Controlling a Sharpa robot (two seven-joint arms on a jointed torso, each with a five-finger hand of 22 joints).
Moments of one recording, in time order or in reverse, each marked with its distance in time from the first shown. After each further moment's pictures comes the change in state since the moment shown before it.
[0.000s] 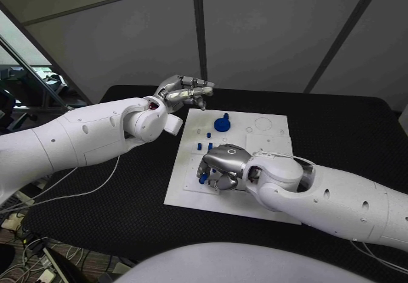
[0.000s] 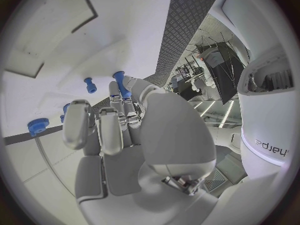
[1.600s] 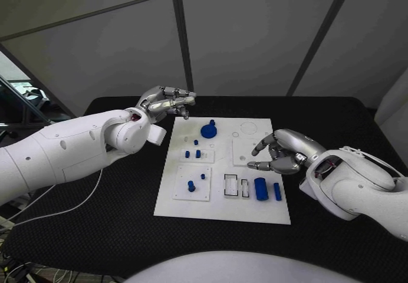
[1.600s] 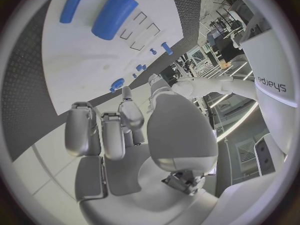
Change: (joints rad) left arm 0.000 -0.032 -0.013 0.006 0.000 0.003 -0.002; left_hand -0.001 -0.001 -0.002 0.002 0.000 0.000 0.000 0.004 0.000 0.000 0.000 0.000 0.000 0.000 0.000 -0.004 -0.003 0.000 0.000 0.000 0.000 -0.003; right arm 0.007 -0.479 0.079 0.265 0.334 -0.248 -0.214; right_hand -0.165 -0.018 -0.474 0.256 0.099 -0.092 -0.049 0.150 0.061 0.214 -0.054 1.085 1.039 0.002 -0.041 0.096 0.057 -0.016 0.052 -0.048 0.033 0.039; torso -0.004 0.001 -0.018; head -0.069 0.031
